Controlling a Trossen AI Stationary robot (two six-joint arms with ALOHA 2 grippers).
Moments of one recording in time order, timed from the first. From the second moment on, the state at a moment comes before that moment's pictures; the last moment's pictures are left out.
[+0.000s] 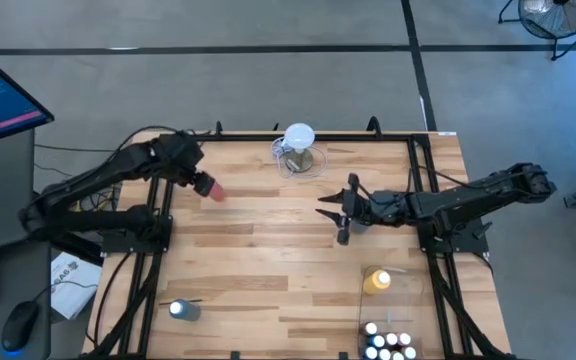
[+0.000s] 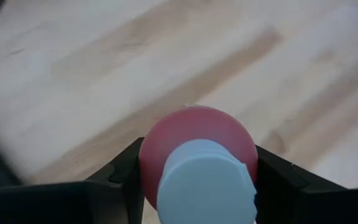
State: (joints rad) left arm 0.62 0.95 0.84 -0.98 0.01 -0.40; right arm 0.15 1.20 0.64 0.29 0.39 -0.05
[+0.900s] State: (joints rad) left arm -0.01 1.32 1.24 -0.77 -0.01 -0.34; right arm 0.62 0.97 0.71 0.06 0.63 0.09
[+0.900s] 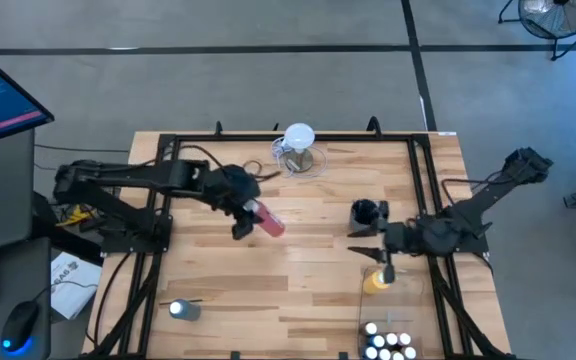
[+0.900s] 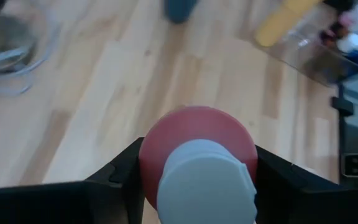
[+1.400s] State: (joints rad) left arm -0.20 1.60 1.52 -0.58 0.02 -0.13; right arm 0.85 0.90 0.70 0.06 0.71 0.19
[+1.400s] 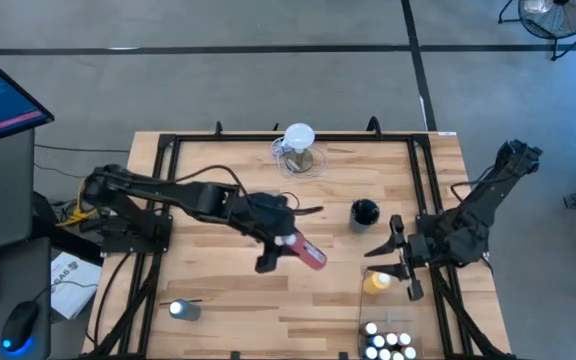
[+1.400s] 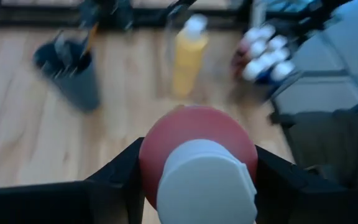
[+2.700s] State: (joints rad) left arm -0.25 1.94 1.81 -0.35 0.22 -0.05; right arm 0.93 1.08 0.78 0.00 0.75 0.50
